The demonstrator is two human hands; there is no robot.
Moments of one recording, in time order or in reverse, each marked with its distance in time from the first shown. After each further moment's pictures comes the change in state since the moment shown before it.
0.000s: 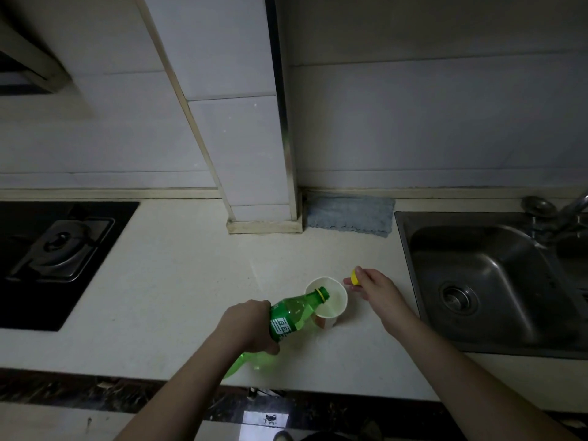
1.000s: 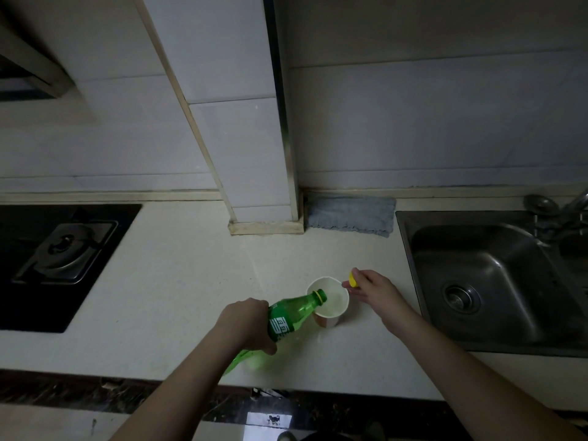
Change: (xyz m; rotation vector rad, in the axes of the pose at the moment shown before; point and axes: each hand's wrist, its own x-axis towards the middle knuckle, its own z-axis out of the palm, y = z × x) left_hand -0.004 -0.003 -0.009 0.056 -0.034 -0.010; right_hand -0.006 -0.008 0.003 0.069 -0.067 0.032
